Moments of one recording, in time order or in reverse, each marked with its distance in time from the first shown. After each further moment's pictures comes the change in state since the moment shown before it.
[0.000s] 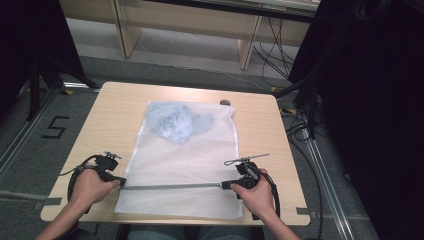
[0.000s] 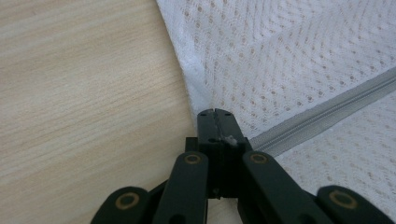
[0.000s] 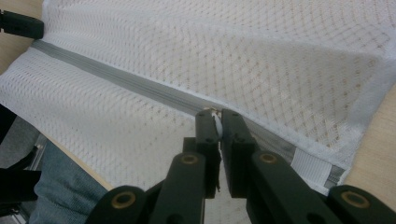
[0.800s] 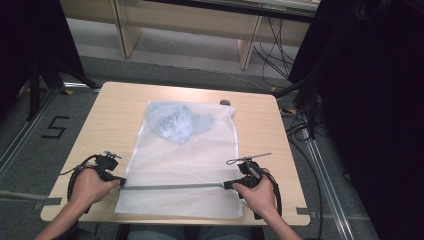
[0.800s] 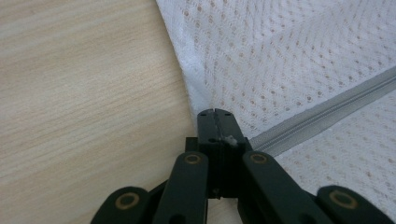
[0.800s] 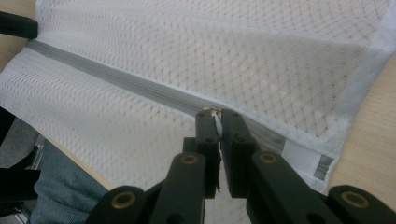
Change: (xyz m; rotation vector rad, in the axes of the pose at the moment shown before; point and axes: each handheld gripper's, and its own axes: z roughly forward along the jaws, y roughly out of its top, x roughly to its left) left arm 0.000 0.001 0.001 -0.001 -0.009 -0.016; right arm -0.005 0.001 -0.003 0.019 -0.002 0.029
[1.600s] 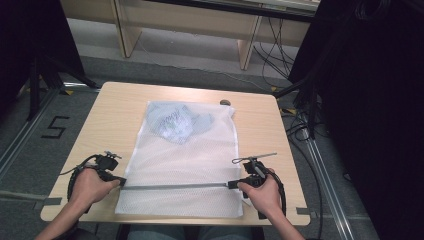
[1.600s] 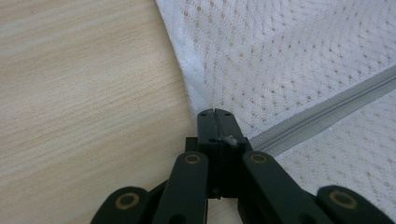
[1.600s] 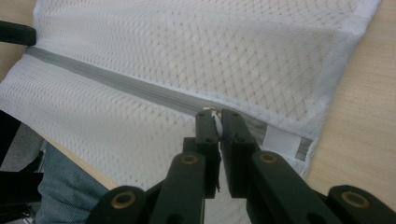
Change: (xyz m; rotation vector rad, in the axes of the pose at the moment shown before) left arm 0.001 0.000 -0.001 0.008 0.004 0.012; right arm -0.012 -0.002 -0.008 -0.011 0.001 0.022
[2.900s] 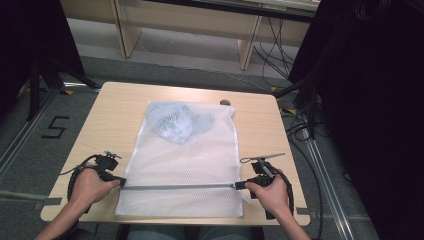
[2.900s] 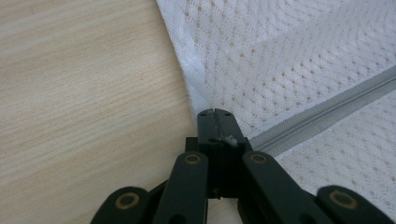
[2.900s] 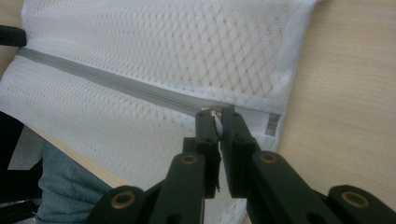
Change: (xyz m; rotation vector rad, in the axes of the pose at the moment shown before) left arm -0.001 0.000 0.001 -0.008 -0.004 -0.014; right arm -0.014 -0.003 -0.013 0.050 0.002 0.107
